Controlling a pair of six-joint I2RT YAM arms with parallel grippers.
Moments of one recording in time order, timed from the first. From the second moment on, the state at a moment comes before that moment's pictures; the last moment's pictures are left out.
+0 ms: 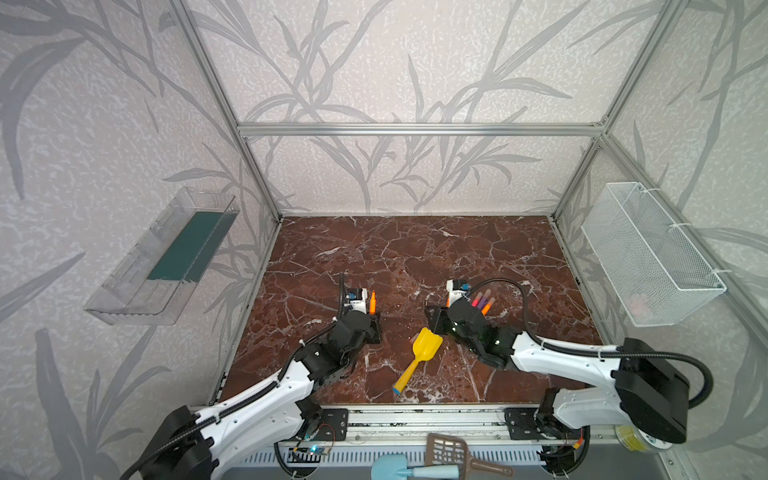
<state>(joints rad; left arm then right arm) -0.74 0.83 0.38 -0.12 -0.30 -0.63 0.97 1.40 0.69 0.15 0.27 0.86</state>
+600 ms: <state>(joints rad) -0.72 0.74 0.36 -0.21 -0.30 -0.63 0.99 1.66 0.84 0.02 0.22 0.79</state>
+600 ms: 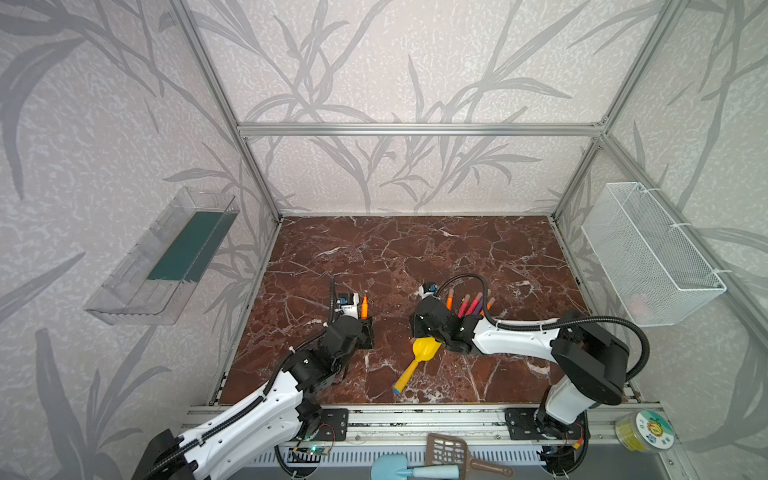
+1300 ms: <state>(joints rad) -0.72 0.73 0.36 -0.22 -0.30 -0.63 1.06 1.56 0.70 0.01 0.21 0.80</state>
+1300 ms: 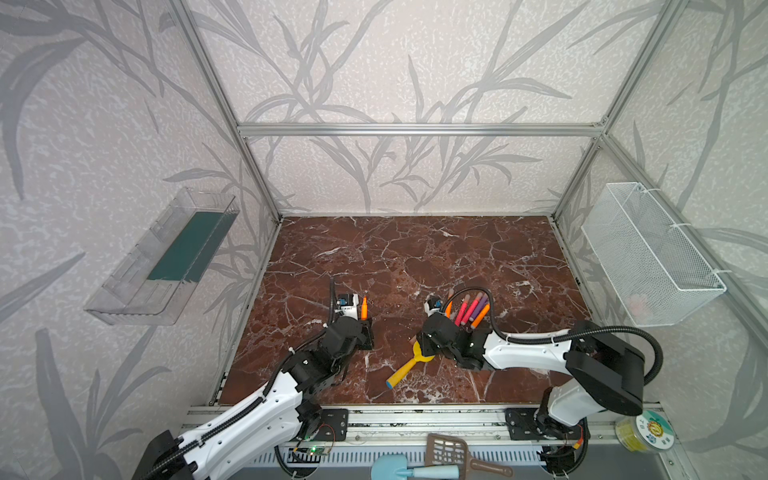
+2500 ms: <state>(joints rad) -0.65 0.68 0.35 -0.26 -0.30 -0.63 1.23 1.79 0.95 -0.23 0.29 0.75</state>
